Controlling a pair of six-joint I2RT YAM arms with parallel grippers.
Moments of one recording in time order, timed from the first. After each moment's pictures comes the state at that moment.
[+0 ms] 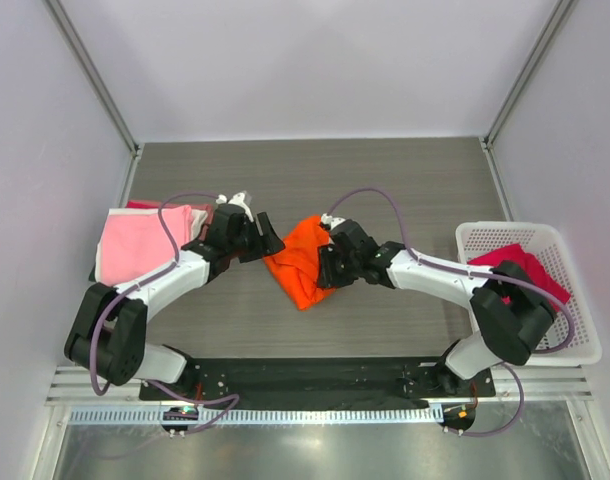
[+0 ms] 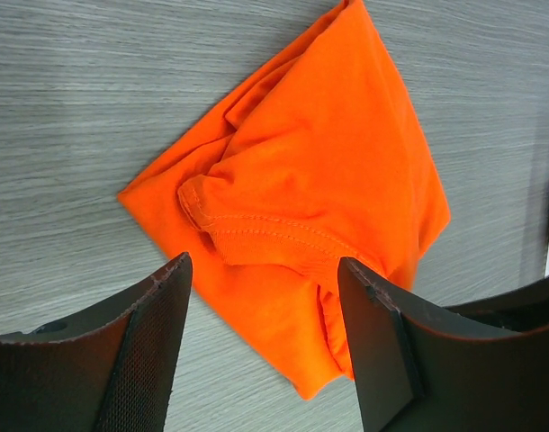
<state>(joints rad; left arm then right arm) -0.44 1.39 0.76 -0.05 0.13 -0.65 0.78 1.51 0.88 -0.25 -0.11 0.49</state>
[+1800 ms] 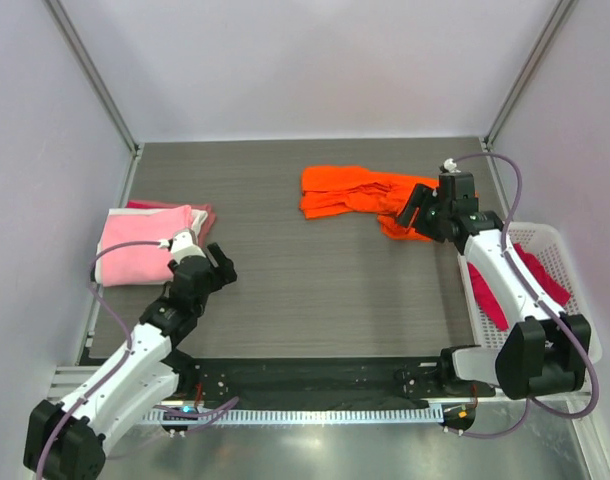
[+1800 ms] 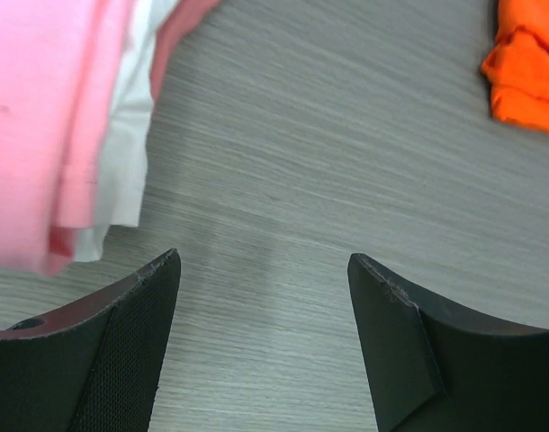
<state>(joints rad) -0.44 0.70 0.36 -0.17 -0.43 -0.62 0.12 1.29 1.00 -0.54 -0.09 0.51</state>
